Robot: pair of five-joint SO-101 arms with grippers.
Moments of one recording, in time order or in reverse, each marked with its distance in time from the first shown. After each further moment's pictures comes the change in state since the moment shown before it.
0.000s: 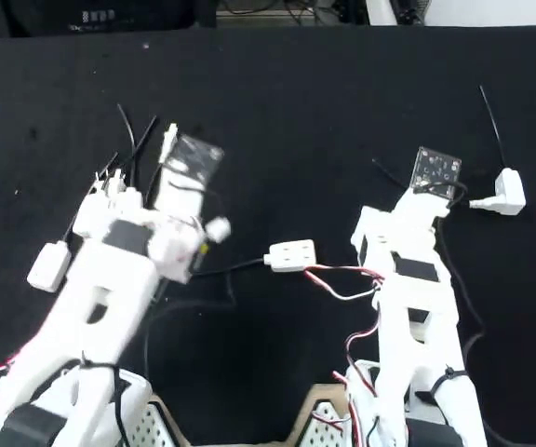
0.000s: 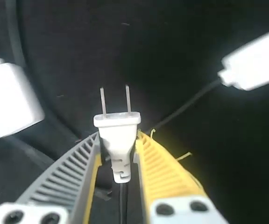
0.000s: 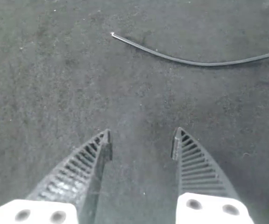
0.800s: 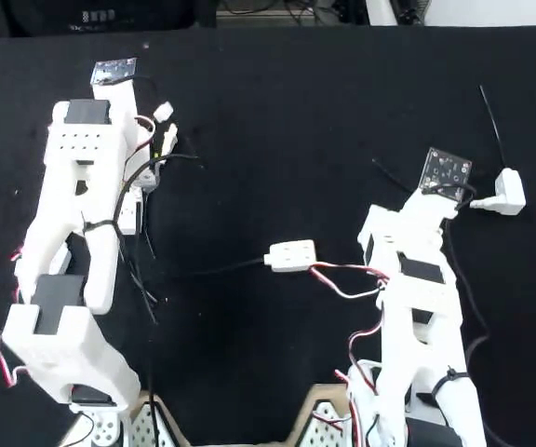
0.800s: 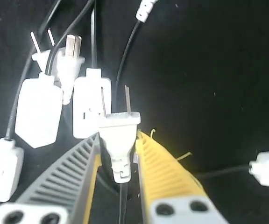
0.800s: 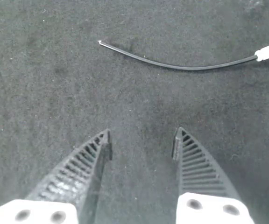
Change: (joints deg) left arm -17.9 42.6 -57.3 27.3 13.5; right arm 2.1 0.0 0.0 -1.1 0.0
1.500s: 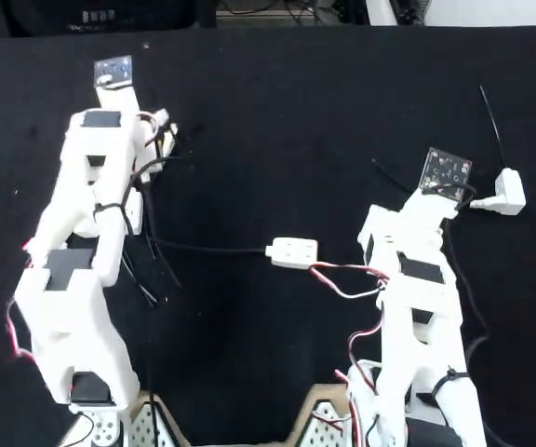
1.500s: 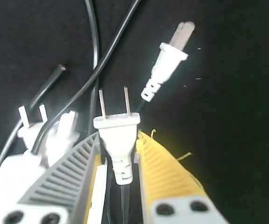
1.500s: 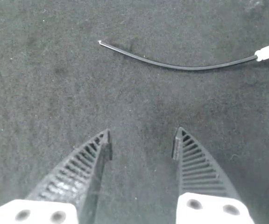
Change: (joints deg) left arm -1.1 12.7 -0.1 -21.8 4.7; right arm 0.0 0.0 0.0 0.0 0.0
